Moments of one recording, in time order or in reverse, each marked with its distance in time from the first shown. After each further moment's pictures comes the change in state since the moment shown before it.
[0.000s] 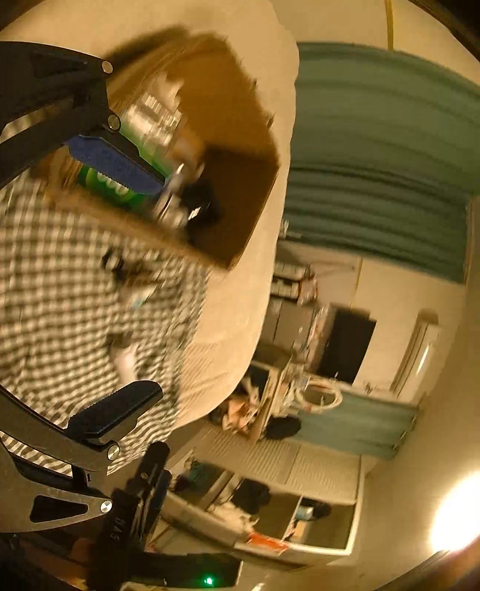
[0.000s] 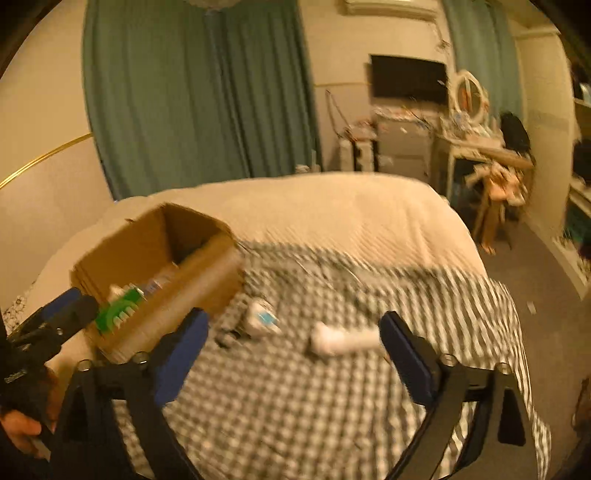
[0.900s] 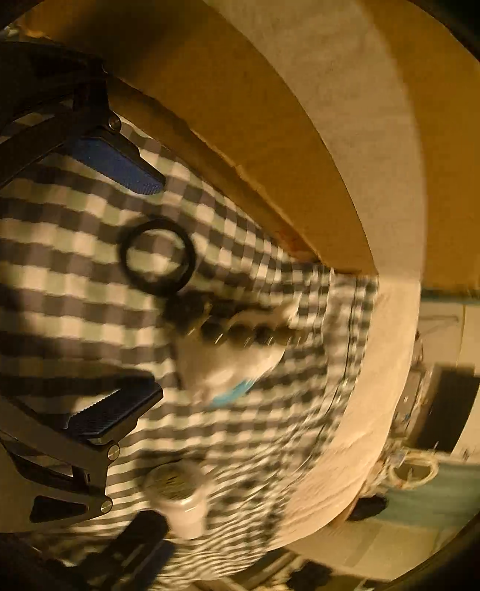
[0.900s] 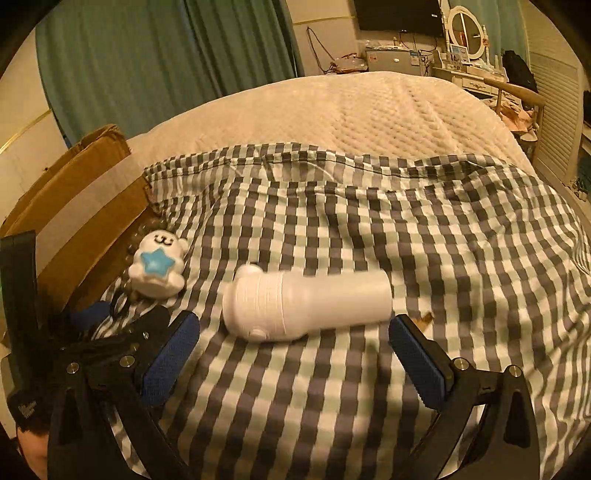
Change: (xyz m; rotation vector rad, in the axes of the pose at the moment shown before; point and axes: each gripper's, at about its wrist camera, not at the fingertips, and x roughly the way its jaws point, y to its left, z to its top) left arm 0.225 0.013 -0.085 -0.054 0.375 0.322; right arm 0.178 -0.060 -0.046 0.056 0.192 0.027
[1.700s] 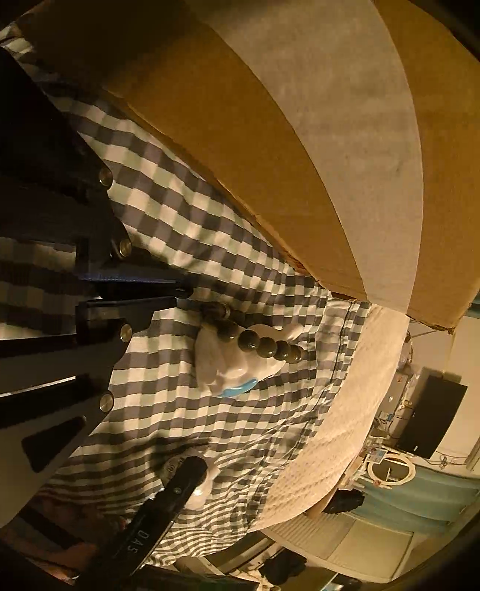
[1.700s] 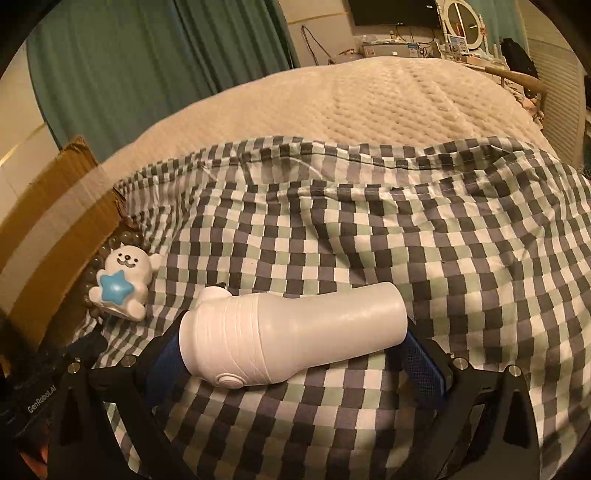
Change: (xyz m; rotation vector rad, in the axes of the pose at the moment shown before) left arm -0.033 0.028 -0.025 -0.041 -0.016 -0.084; right arm 0.030 -0.017 0.001 0.017 -0.030 0.029
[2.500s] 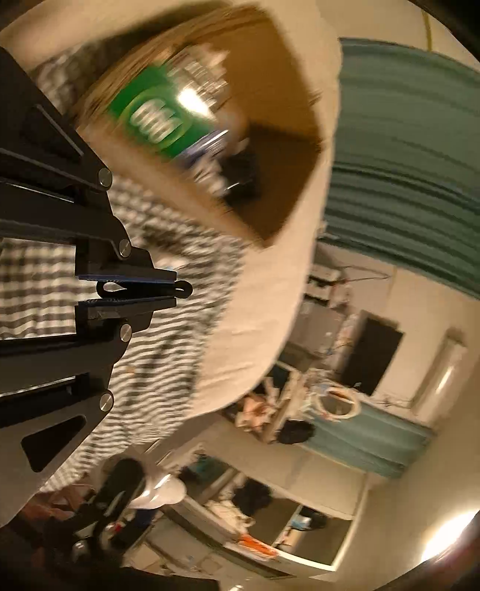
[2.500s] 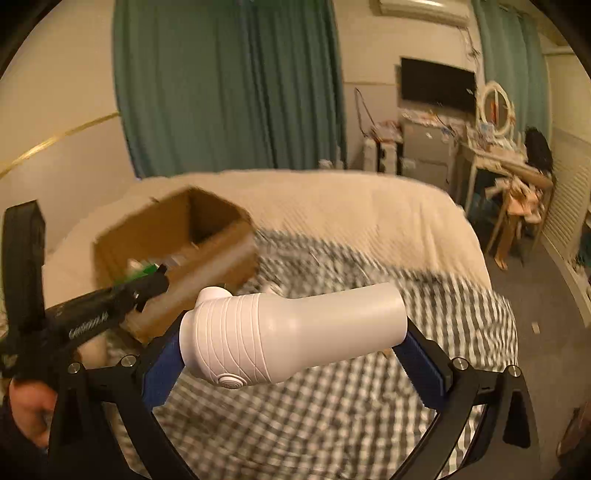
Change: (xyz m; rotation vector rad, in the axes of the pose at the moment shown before) left arm -0.201 0.000 0.053 0.004 -0.225 -0.250; right arm -0.245 0.129 0.039 -0.245 -0.155 0.050
